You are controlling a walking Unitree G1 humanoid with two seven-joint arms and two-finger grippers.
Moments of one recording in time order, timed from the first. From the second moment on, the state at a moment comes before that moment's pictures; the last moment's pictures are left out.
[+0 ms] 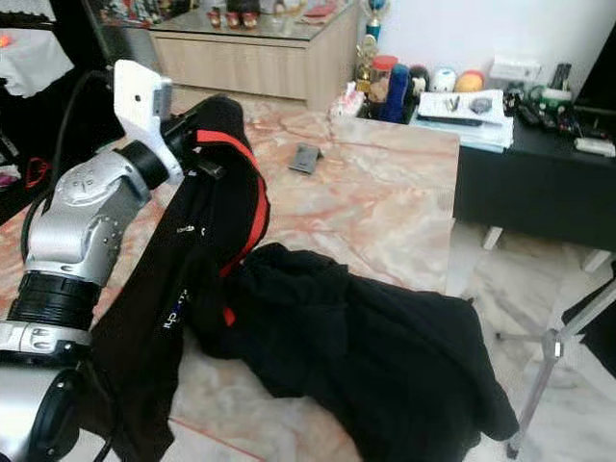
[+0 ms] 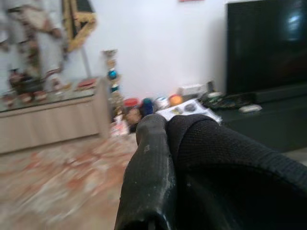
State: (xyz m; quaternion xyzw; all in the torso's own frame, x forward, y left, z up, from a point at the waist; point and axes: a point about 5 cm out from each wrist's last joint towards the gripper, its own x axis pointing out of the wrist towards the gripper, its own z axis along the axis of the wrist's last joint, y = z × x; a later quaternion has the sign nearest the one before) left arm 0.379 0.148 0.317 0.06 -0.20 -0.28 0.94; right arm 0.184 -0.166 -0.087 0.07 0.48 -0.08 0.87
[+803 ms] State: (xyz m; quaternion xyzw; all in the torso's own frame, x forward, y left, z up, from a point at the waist) left arm 0.331 0.166 0.183 0.04 0.02 -0.23 0.97; right arm 0.181 -0.167 -0.088 0.06 0.48 -0.07 0.87
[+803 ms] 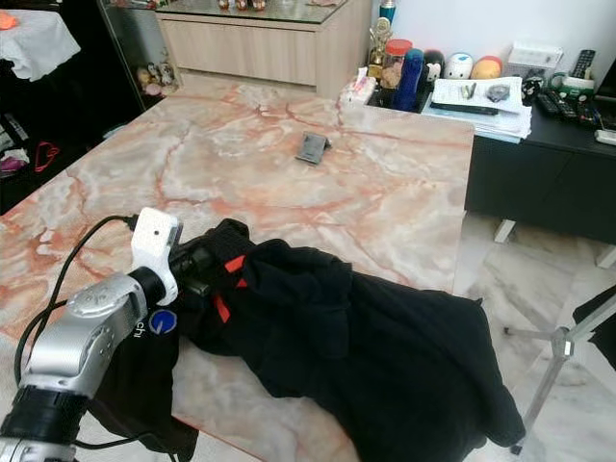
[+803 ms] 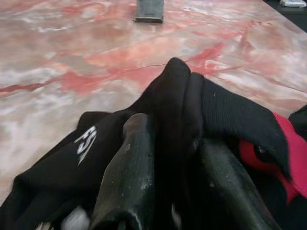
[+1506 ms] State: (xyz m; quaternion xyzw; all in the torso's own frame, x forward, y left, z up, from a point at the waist) left arm 0.271 0.196 0.181 0.02 -0.01 -0.15 0.99; right arm 0.182 -0.170 -0.088 0.06 0.48 -0.07 0.87
